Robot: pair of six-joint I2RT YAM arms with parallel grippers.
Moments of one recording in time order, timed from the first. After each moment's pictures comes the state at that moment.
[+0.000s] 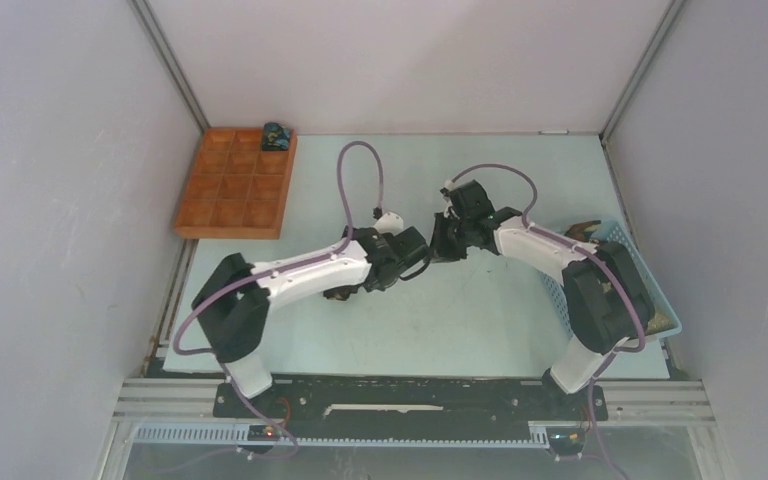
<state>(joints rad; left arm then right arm) -0.95 1.74 1.28 -0.99 -0.78 -0.59 0.52 1.69 1.07 -0.34 -0.32 0.61</state>
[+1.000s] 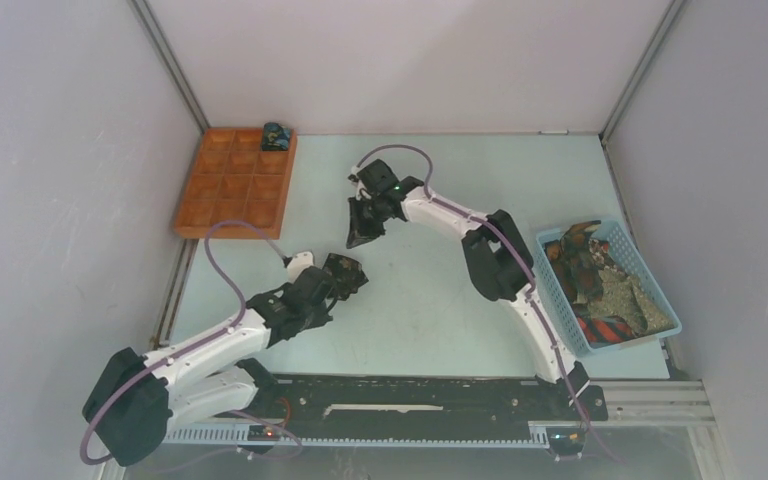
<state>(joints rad) -0.71 1.00 0.47 -0.52 -0.38 -0.80 0.71 2.39 2.00 -0.56 -0.43 0.57</state>
